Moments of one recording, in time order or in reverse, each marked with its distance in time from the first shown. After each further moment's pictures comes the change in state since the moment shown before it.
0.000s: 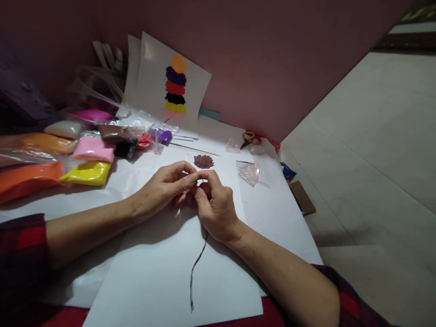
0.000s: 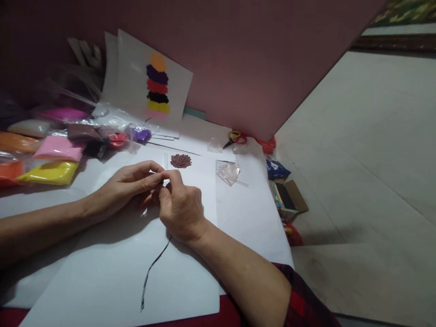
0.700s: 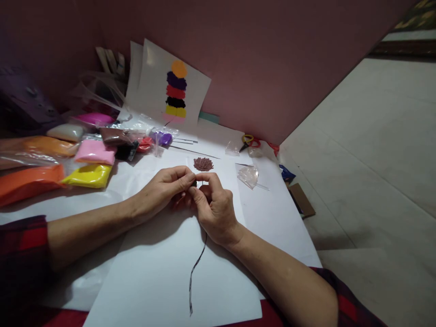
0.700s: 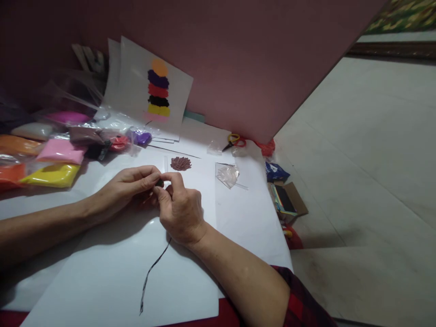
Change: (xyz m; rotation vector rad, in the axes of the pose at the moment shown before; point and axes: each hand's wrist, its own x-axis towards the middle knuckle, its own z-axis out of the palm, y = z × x) left_hand 0.002 -0.004 -0.003 -0.066 -0.006 -0.036; right_hand 0.001 0.000 0.001 0.050 0.040 -0.015
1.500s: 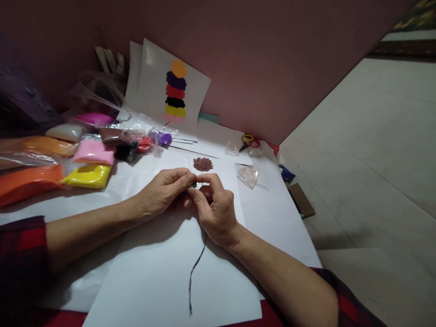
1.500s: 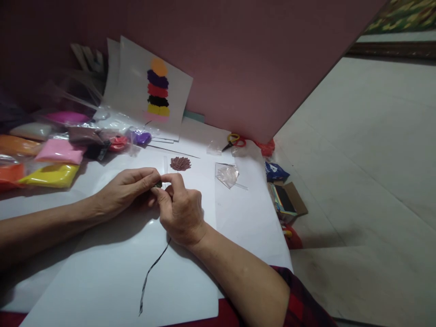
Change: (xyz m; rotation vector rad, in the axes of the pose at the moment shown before) left_hand 0.004 -0.002 0.002 0.075 0.010 0.045; right_hand -0.002 -0.001 -0.001 0.022 0.019 0.017
